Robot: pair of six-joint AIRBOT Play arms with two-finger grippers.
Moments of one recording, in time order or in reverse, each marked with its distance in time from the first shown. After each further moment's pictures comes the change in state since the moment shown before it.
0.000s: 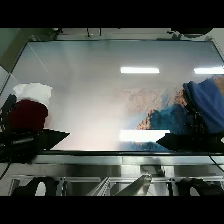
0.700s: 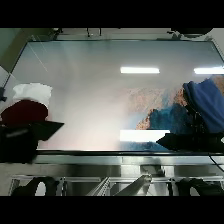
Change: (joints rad) left arm 0.000 -0.036 0.107 0.164 0.171 0.000; right arm 0.000 0.000 0.000 0.000 0.000 0.000
